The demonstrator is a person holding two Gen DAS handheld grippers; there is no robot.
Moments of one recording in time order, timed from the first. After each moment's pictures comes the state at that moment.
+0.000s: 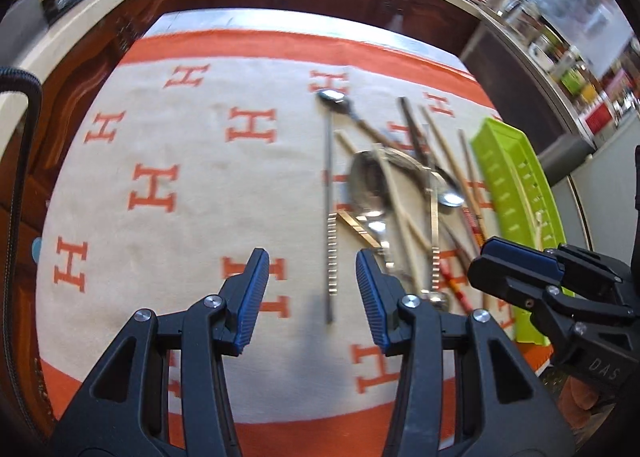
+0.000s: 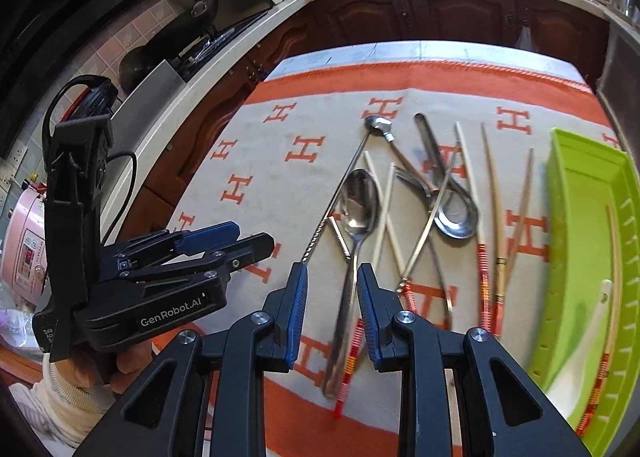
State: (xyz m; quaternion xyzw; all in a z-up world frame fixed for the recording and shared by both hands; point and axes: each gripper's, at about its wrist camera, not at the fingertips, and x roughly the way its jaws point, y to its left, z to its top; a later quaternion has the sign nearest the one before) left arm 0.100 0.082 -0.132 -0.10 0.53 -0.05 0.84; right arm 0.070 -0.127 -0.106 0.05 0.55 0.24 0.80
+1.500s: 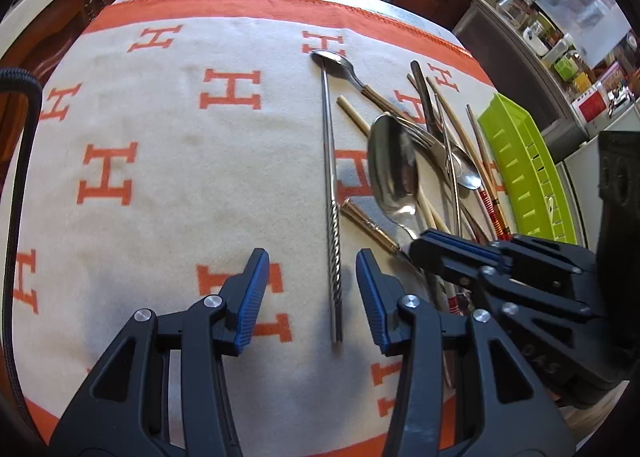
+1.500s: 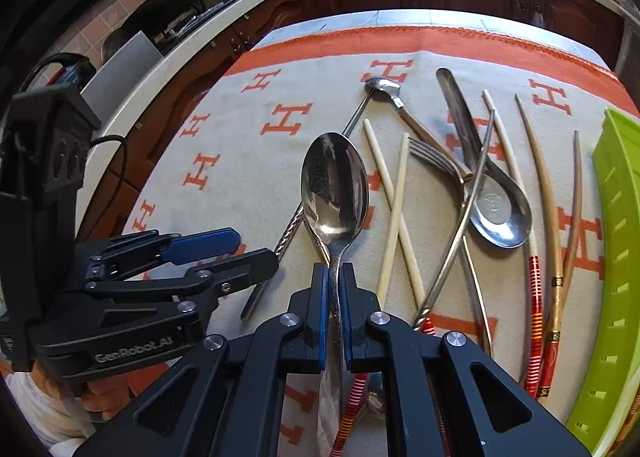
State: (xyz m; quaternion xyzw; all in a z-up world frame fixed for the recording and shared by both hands) left arm 0.127 0.077 -0.181 -0.10 0.55 -0.10 0.82; right arm 0.103 -0.097 -0.185 0.03 0.56 0.23 0.80
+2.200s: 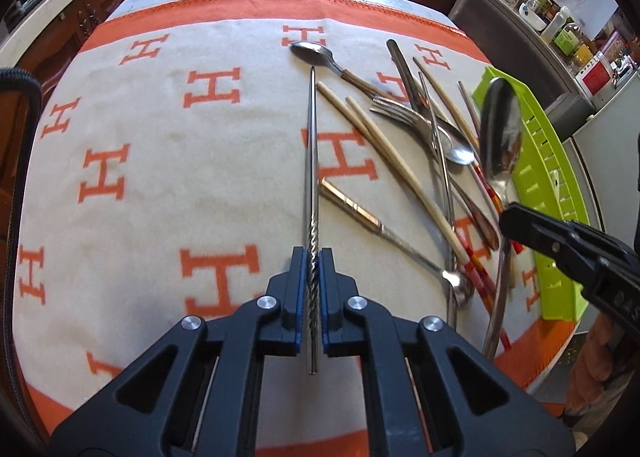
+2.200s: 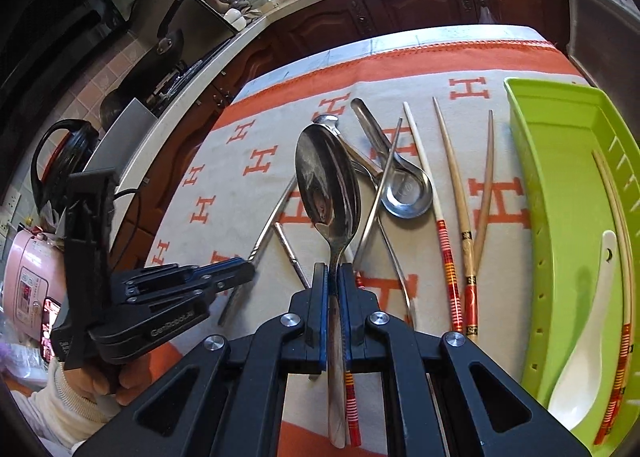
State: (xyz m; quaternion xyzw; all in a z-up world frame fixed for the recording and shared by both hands) left arm 0.112 0.053 -0.176 -0.05 0.56 -0.09 0.82; right arm 0.073 -0.182 -0.150 0.11 0.52 0.20 0.82
